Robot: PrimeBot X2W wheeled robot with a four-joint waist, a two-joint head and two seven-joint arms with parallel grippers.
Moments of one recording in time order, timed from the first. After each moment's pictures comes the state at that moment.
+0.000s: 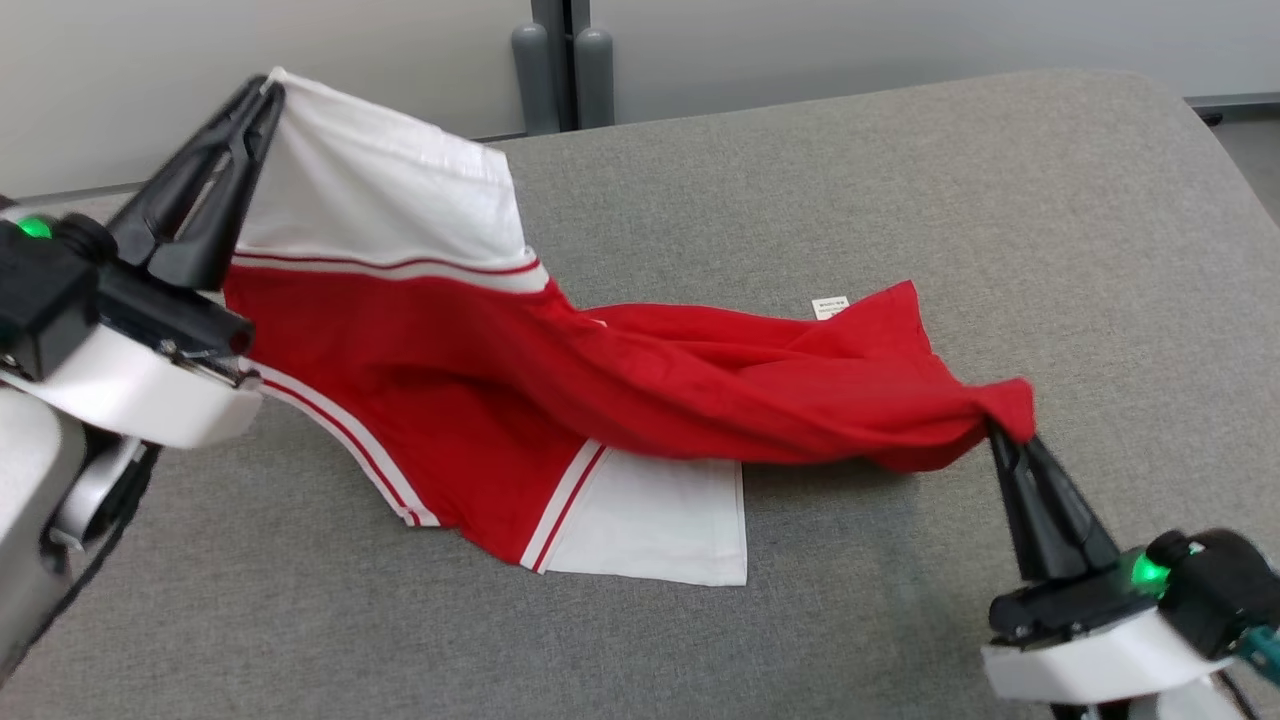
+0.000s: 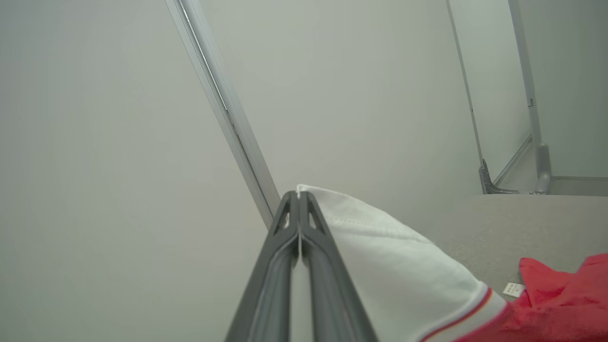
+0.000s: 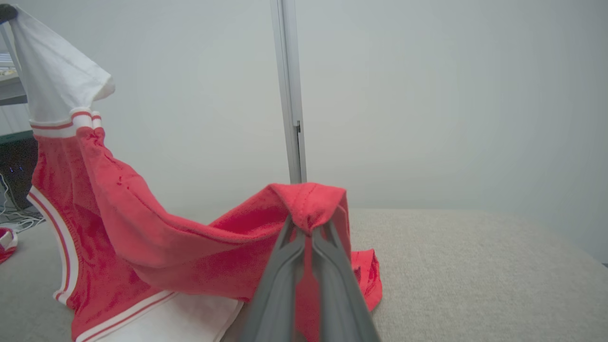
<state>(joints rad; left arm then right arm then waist) -0.68 0.76 -0.66 -0.03 -0.61 0.08 -0.26 -0.01 -0.19 0.24 -0.02 0.25 0.13 -0.26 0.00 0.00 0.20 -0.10</state>
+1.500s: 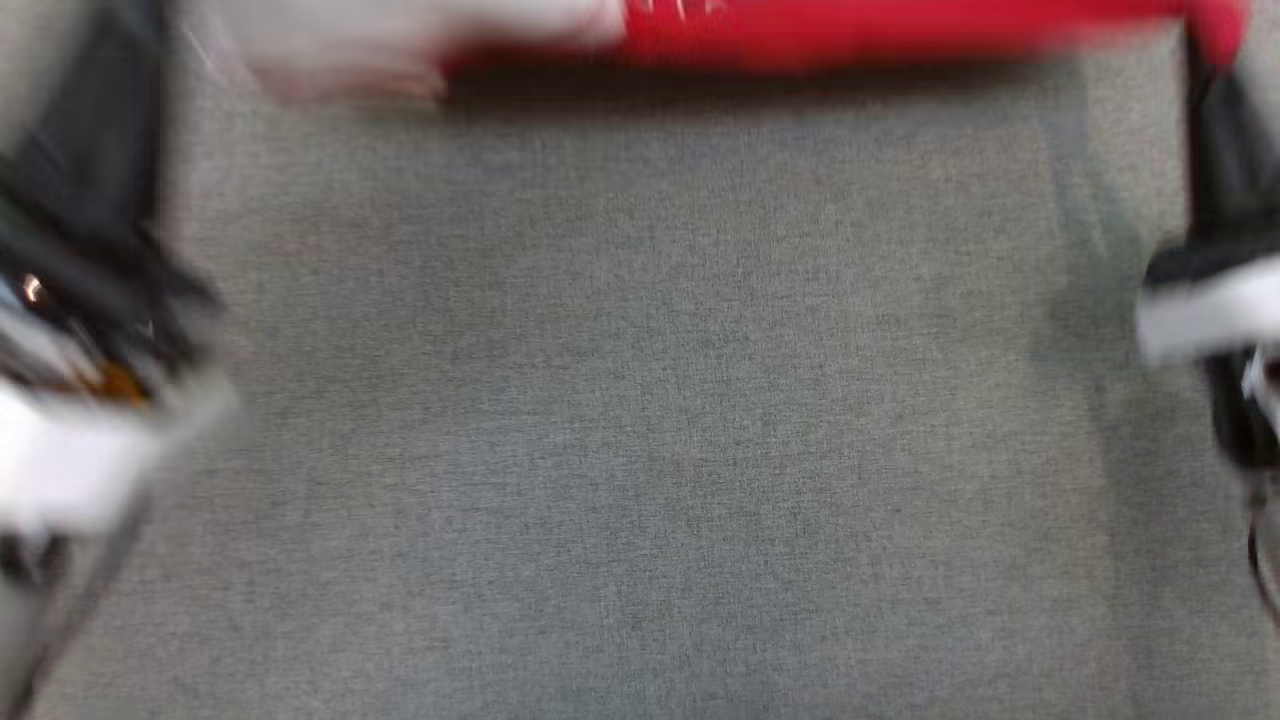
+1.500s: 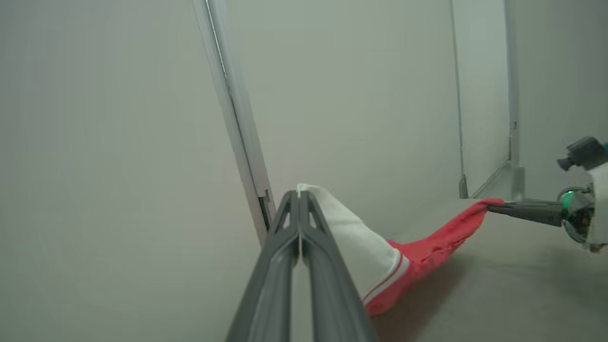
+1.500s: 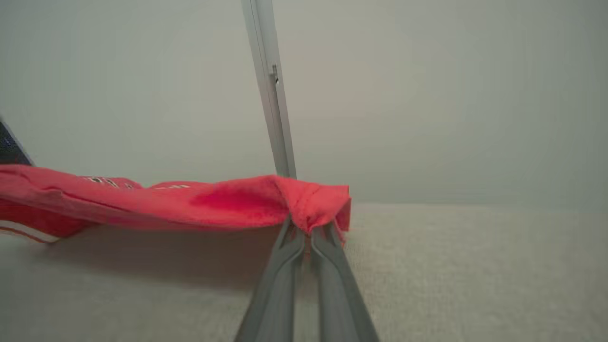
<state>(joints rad) -0.67 0.61 -0.30 -0.22 -0.53 -0.13 -0.26 -0.67 -0.45 0.30 0.30 0.55 0.13 -0.22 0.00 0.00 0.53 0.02</state>
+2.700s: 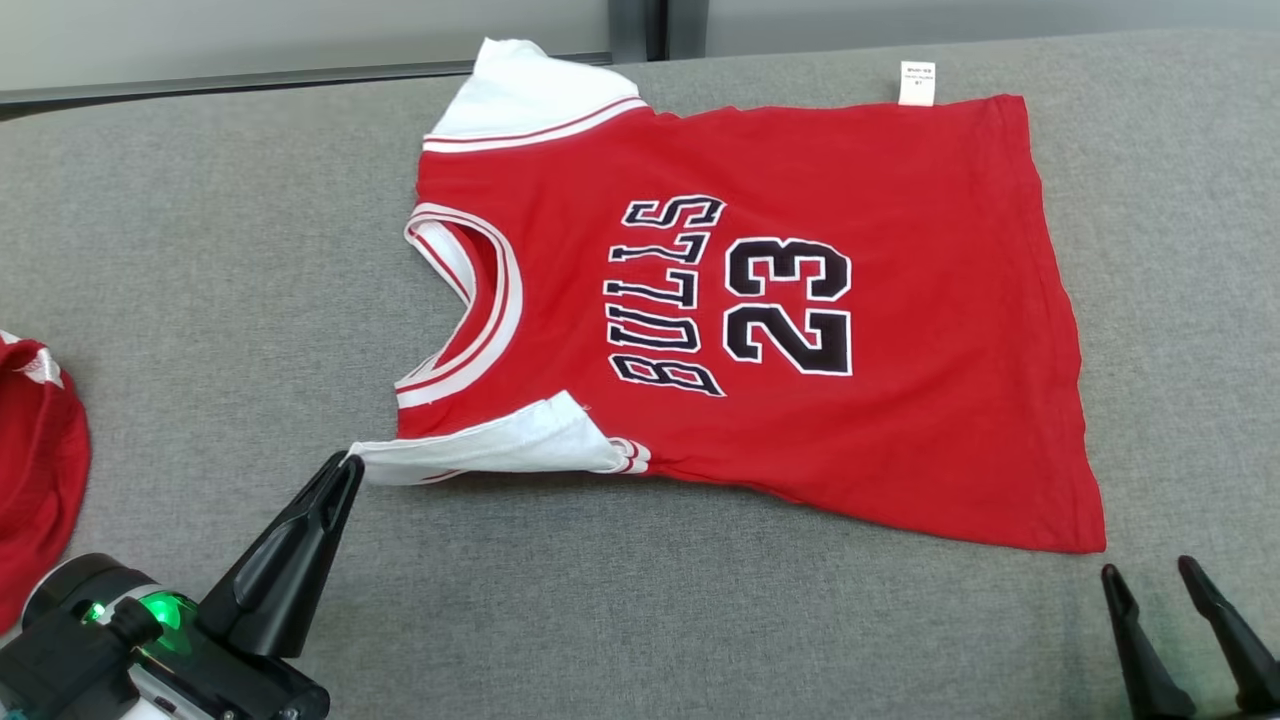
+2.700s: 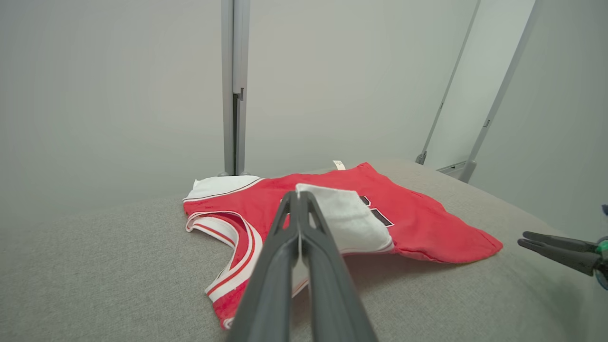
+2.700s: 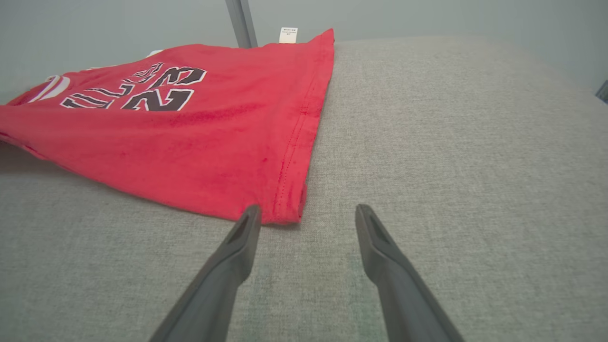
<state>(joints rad) 0.07 0.57 -0.29 -0.33 -0.60 -0.13 -0.26 0.19 -0.41 0.14 0.10 0.48 0.13 -0.22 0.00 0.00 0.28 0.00</state>
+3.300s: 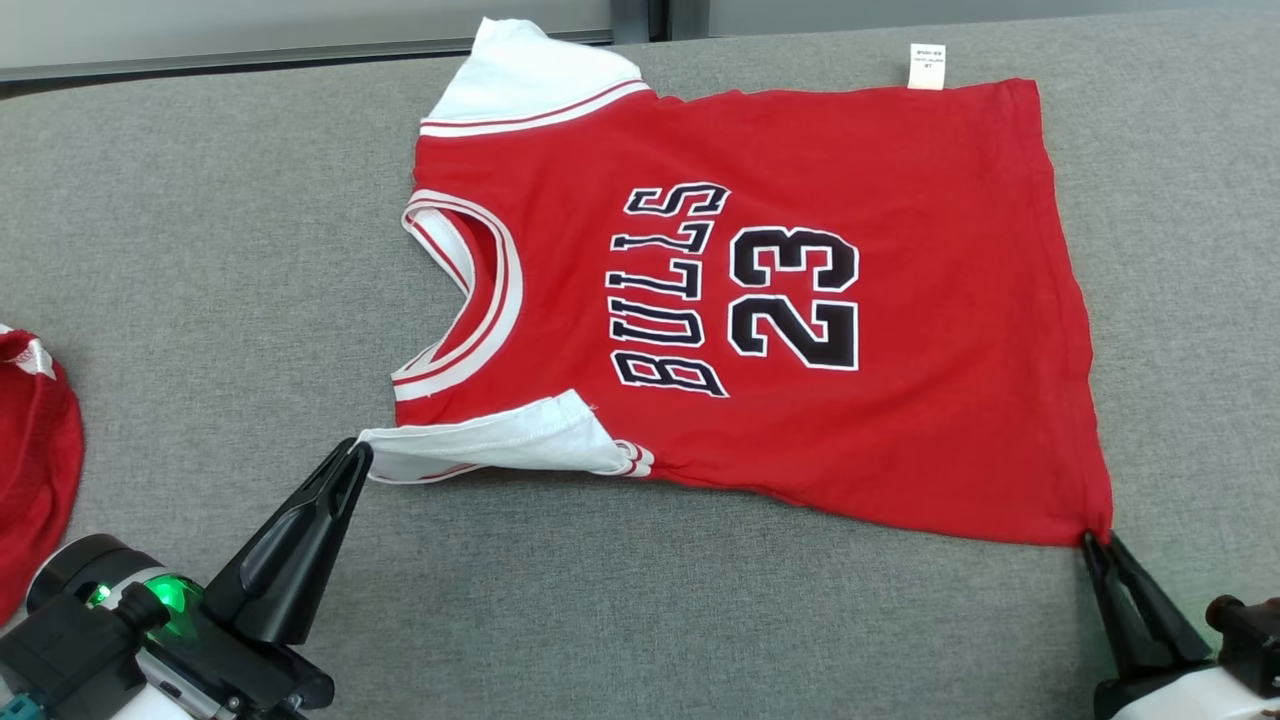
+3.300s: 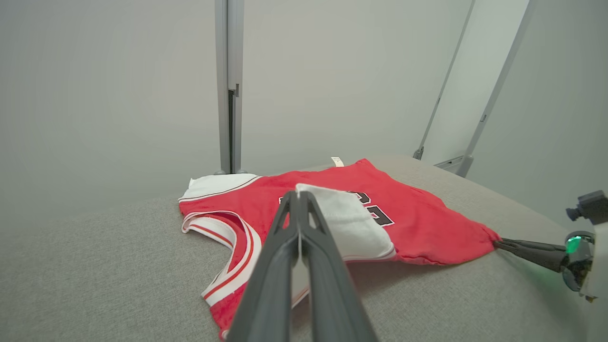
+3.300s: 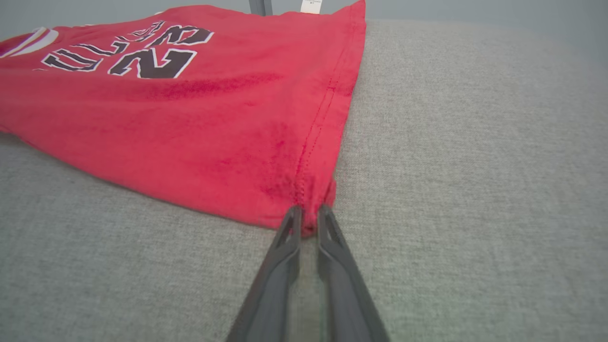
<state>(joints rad) 0.04 0.59 -0.31 -0.33 -0.60 -0.13 -0.26 0.02 -0.37 0.21 0.30 0.37 0.13 -0.26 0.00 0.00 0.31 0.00</state>
